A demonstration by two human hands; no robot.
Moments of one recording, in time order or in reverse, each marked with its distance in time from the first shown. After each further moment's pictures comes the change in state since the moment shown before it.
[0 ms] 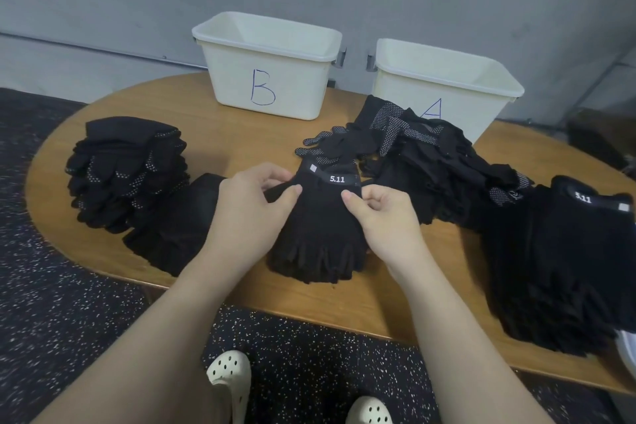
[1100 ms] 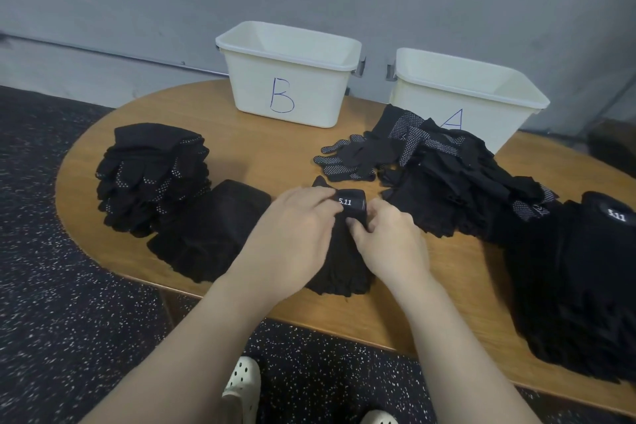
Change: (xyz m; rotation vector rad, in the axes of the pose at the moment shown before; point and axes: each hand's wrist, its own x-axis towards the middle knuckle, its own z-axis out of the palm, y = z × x) left_hand -0.008 -0.013 0.014 0.467 -0.180 0.580; right_hand -0.002 -0.003 0.021 -0.776 0.061 -0.039
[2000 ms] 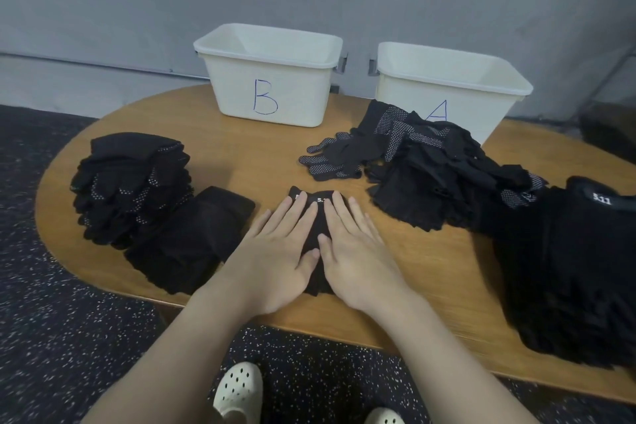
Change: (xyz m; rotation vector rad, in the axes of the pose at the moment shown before) left_hand -0.015 -0.011 0.018 0.105 -0.474 -0.151; right_hand -0.018 0.004 0.015 -0.155 -0.280 -0.306
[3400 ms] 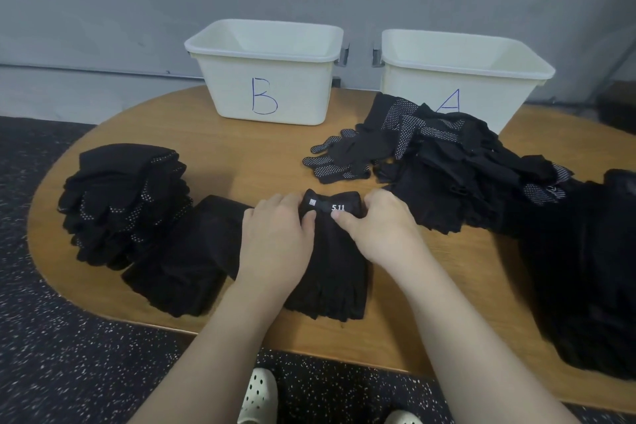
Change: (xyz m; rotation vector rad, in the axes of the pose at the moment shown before) left_hand 0.039 0.005 -0.005 -0.234 0.432 -0.328; right_hand 0.044 0.004 -0.030 0.354 0.138 0.430
